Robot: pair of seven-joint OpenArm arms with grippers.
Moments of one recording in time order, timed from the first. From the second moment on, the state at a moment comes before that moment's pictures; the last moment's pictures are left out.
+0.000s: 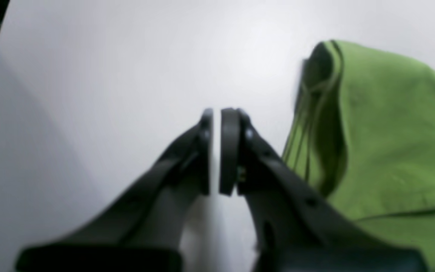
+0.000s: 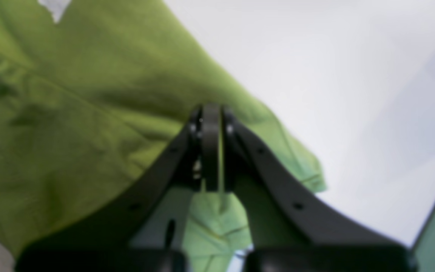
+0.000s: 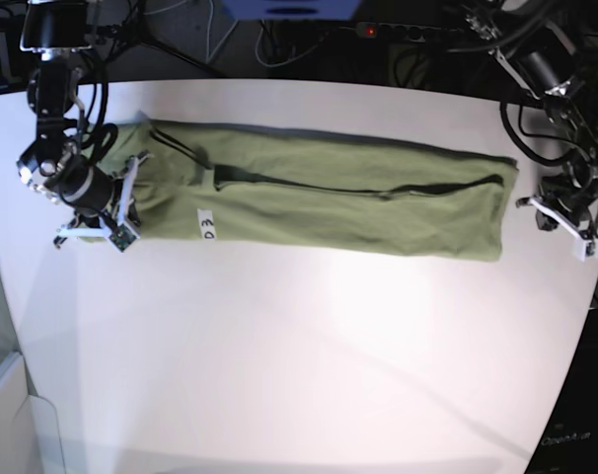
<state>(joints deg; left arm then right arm) -4.6 -11.8 -44.2 75.9 -6.3 -39.2 47.4 -8.1 16.4 10.6 94.6 -10.6 41.1 -30.7</state>
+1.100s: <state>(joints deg) -2.7 -9.7 -44.6 83.0 -8.6 -39.1 53.6 -11.2 15.4 9.6 92.1 -10.1 41.1 -35.6</state>
